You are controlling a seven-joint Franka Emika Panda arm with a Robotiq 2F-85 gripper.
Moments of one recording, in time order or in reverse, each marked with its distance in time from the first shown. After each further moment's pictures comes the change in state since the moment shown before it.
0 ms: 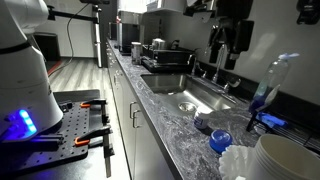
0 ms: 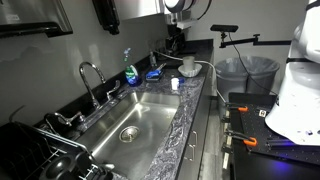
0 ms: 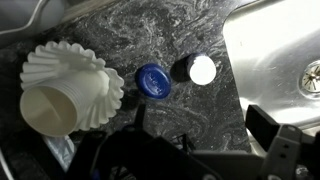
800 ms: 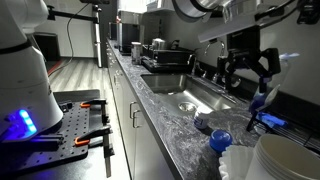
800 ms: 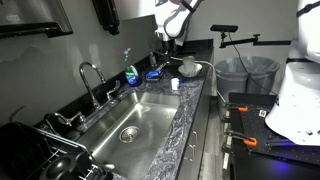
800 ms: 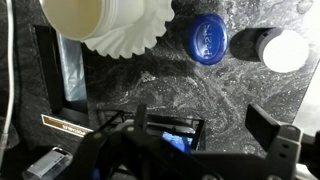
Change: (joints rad) arm 0.010 0.214 0.000 0.054 -0.347 0.288 -0.158
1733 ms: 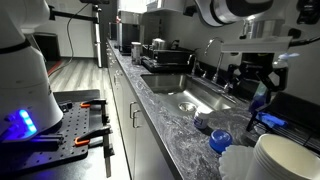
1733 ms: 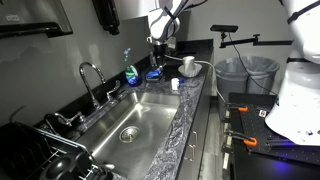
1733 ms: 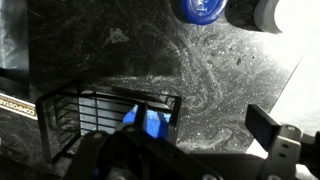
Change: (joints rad) arm -0.061 0.217 0.067 0.256 0.296 -0.077 -0.387
